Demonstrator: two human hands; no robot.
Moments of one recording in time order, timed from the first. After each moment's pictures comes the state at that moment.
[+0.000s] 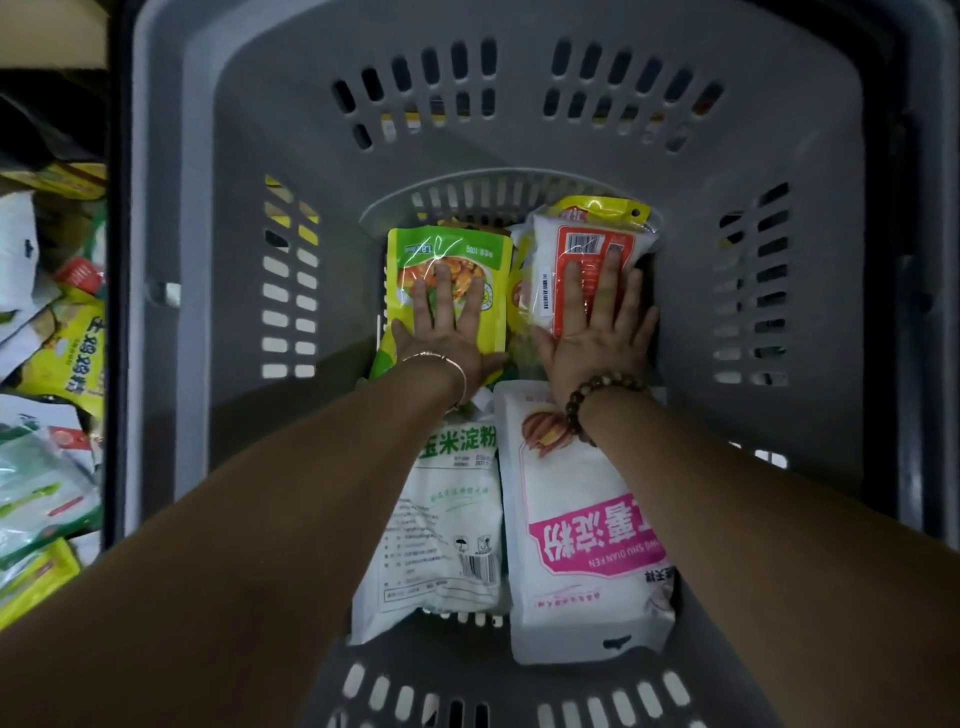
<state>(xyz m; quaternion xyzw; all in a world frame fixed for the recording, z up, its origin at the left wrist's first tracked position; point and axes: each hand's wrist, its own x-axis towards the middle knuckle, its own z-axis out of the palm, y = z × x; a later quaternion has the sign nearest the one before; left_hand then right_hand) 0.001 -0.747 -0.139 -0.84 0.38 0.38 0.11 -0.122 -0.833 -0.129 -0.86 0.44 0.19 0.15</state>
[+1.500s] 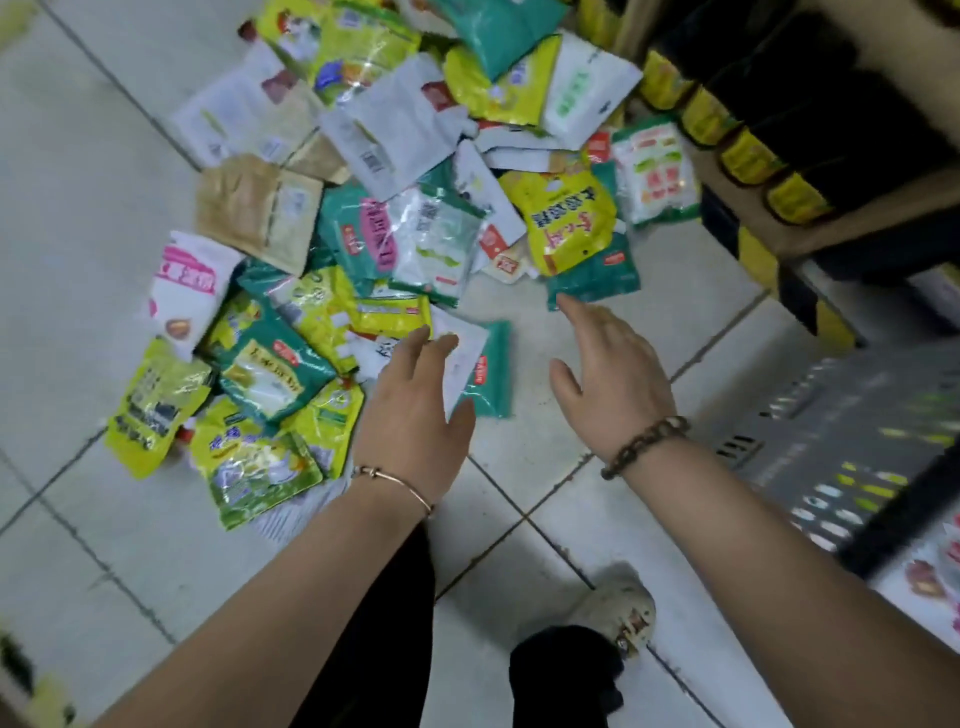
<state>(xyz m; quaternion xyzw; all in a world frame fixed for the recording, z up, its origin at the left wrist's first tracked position) 0.073 -0.262 0.044 -0.94 -0.04 0.21 -0.27 0.092 -0.438 0.021 -0.96 -0.02 0.17 0.24</state>
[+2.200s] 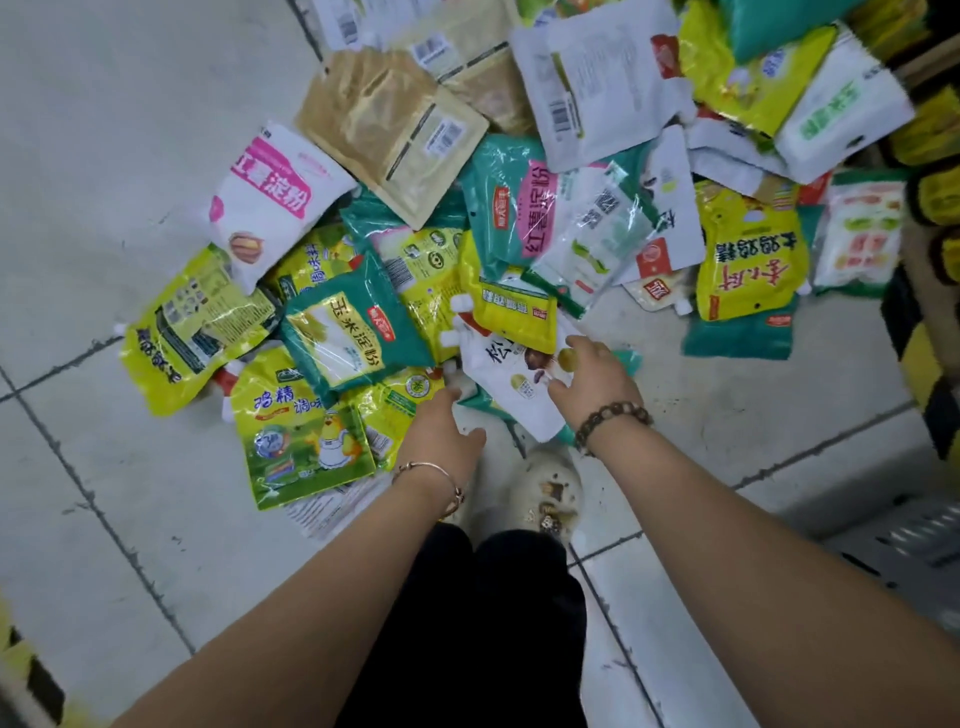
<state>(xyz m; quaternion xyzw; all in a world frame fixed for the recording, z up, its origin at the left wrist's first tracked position) 0.070 -0.123 -0.118 -0.78 -0.34 0.38 -0.37 0.153 -0.275 -0.139 -0.90 0.01 0.41 0.12</state>
